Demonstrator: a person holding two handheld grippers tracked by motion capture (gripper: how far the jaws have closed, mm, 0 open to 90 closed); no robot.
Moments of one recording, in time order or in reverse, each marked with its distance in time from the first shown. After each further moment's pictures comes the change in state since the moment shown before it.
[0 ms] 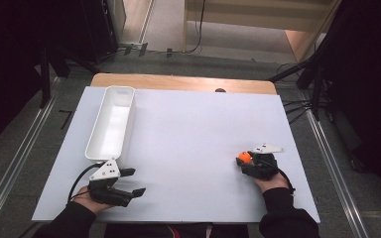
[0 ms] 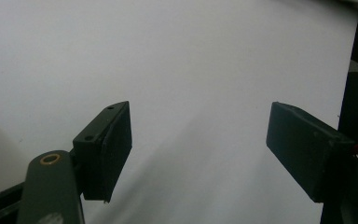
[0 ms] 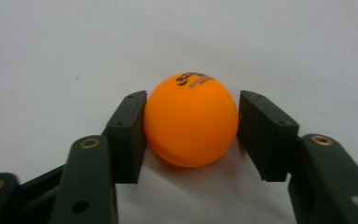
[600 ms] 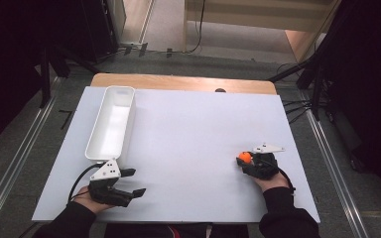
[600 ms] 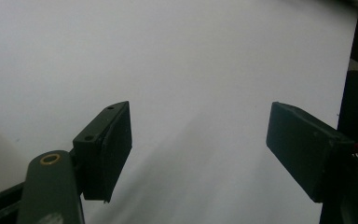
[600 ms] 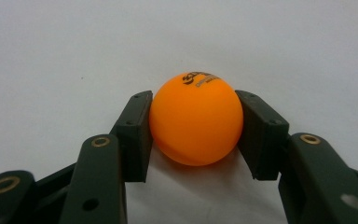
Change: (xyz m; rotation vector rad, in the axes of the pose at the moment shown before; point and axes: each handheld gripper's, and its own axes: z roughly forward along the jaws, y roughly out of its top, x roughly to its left) left arm 0.000 0.000 0.001 0.005 -0.004 0.003; right arm -0.001 0.001 -0.001 0.007 0.018 -0.003
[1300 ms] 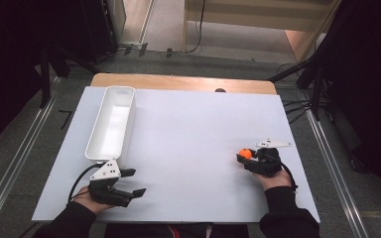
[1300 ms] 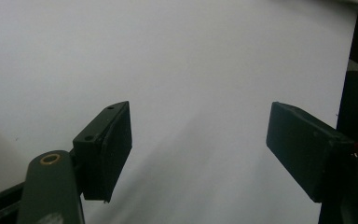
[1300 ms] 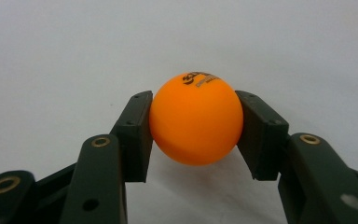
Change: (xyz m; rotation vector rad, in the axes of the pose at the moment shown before) left arm 0.000 0.000 0.000 0.003 -0.002 -0.003; right arm -0.004 0.014 -0.014 -0.025 0.080 0.083
